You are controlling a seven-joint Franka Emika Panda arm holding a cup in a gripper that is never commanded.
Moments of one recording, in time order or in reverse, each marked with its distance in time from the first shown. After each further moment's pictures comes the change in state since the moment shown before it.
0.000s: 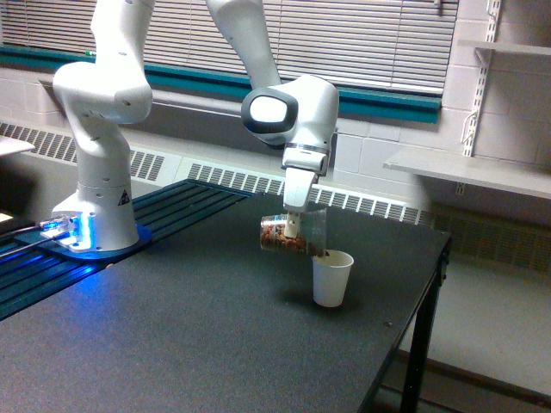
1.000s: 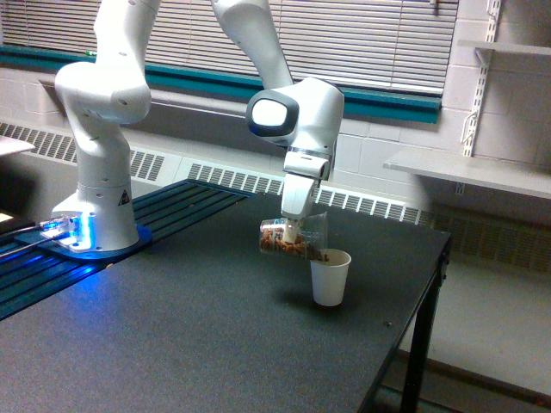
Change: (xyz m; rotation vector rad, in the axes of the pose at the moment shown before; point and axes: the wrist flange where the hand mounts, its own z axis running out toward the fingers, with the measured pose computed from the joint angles) arm 0.010 0.004 0.007 0.017 -0.062 0.040
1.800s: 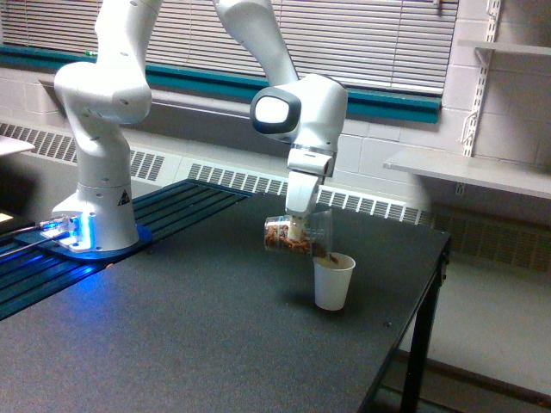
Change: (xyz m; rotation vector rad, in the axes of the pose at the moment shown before) arm 0.009 -0.003 -0.009 0.022 -0.001 0.002
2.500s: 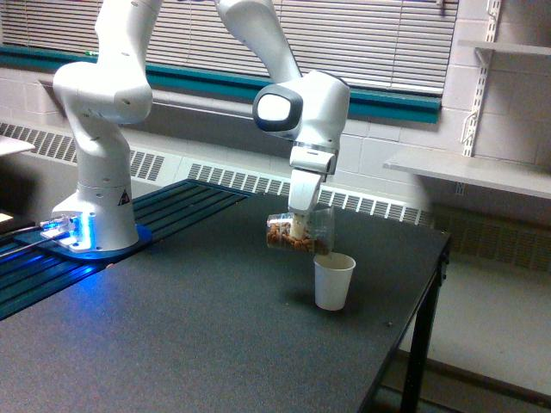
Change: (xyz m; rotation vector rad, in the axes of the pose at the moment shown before) arm -0.003 -0.003 -0.003 0.008 -0.022 -0.008
